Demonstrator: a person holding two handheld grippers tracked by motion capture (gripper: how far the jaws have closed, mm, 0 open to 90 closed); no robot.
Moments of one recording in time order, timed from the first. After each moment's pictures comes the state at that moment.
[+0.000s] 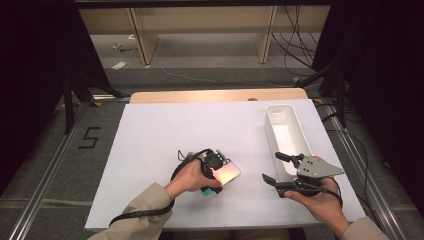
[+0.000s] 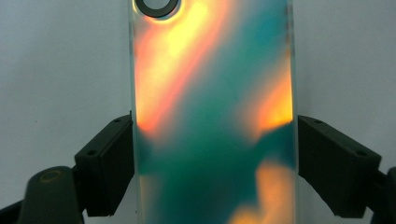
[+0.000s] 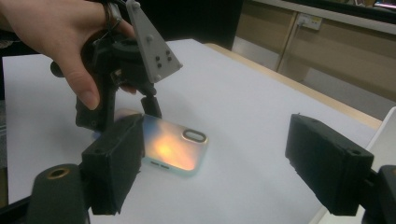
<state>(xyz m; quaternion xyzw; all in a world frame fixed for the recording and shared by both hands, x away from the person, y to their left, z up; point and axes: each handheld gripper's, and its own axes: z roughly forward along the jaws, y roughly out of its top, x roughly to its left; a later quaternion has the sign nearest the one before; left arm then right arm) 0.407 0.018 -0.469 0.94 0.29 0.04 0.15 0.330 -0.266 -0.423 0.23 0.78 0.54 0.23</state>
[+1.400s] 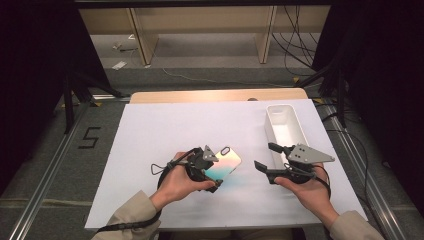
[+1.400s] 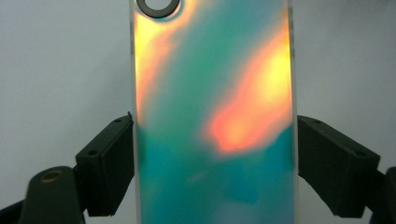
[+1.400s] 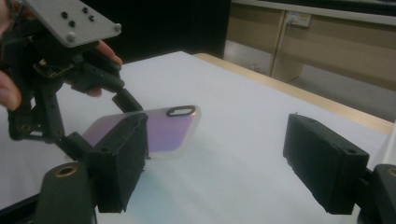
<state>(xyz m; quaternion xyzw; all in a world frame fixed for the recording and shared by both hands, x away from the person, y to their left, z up) 0.375 0.050 -0.434 0.90 0.28 0.11 0.31 0.354 -0.243 -0.414 0.27 0.76 0.56 0.21</state>
